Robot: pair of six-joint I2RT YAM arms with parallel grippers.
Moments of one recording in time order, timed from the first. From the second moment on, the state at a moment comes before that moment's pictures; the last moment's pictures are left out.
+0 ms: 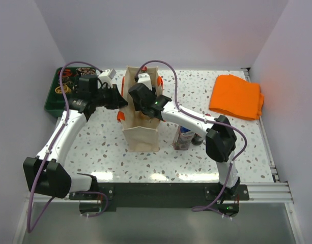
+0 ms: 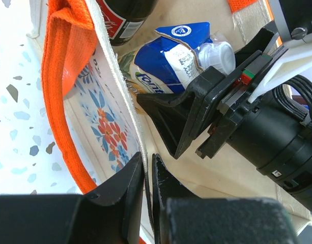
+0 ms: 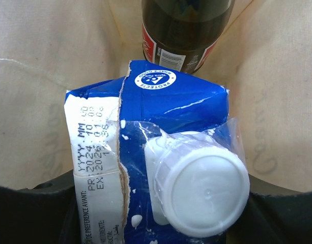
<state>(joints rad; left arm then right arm) -0.17 1.31 1.18 -0.49 0.51 -0.28 0.91 2.01 1.79 -0.48 0.61 0.42</state>
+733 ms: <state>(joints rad) -0.17 1.34 1.18 -0.48 0.51 -0.28 0.91 2.01 1.73 -0.32 0.67 0.34</state>
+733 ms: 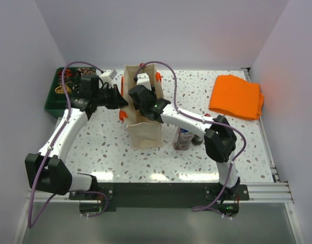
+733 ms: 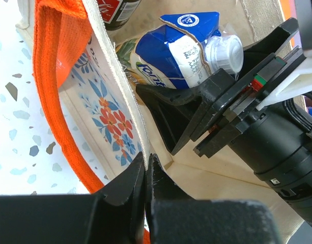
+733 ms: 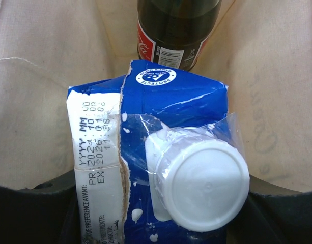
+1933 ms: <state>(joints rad) -0.17 1.34 1.18 -0.47 0.51 -0.28 0.91 1.99 1.81 -0.30 0.65 0.26</state>
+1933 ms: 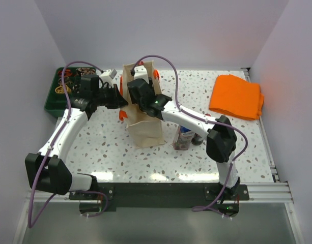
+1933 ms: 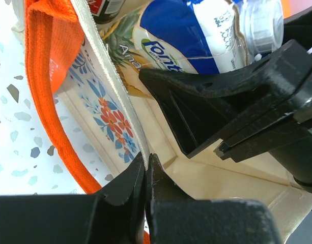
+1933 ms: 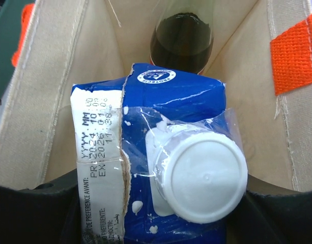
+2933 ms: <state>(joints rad) -0.17 1.34 1.18 -0.47 0.51 -0.28 0.89 2.06 1.83 -0.26 0.68 0.29</state>
